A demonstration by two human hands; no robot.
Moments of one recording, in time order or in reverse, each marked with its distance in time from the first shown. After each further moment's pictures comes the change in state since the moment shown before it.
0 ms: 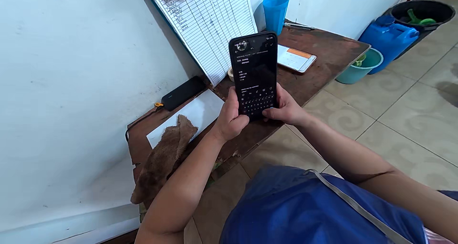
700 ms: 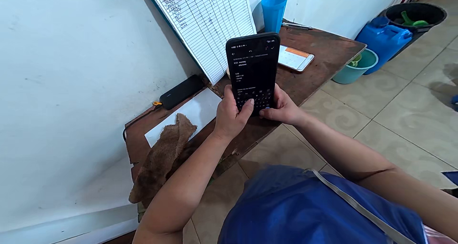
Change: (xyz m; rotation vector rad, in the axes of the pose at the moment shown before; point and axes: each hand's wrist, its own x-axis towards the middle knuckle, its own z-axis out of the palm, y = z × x) left_hand 0.001 0.004 0.017 0.222 0.288 -0.020; right_hand -0.001 0.004 0.003 -0.033 -0.045 -0.095
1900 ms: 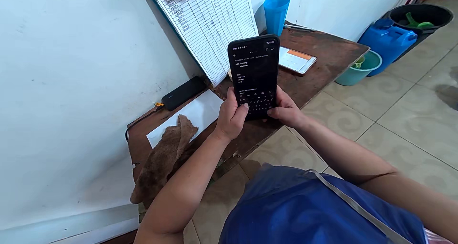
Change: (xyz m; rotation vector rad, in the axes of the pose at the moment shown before) left_hand 0.003 -0.002 -0.008 -0.094 -0.131 -0.048; right_hand -0.003 0.006 -0.005 -0.016 0.014 0.005
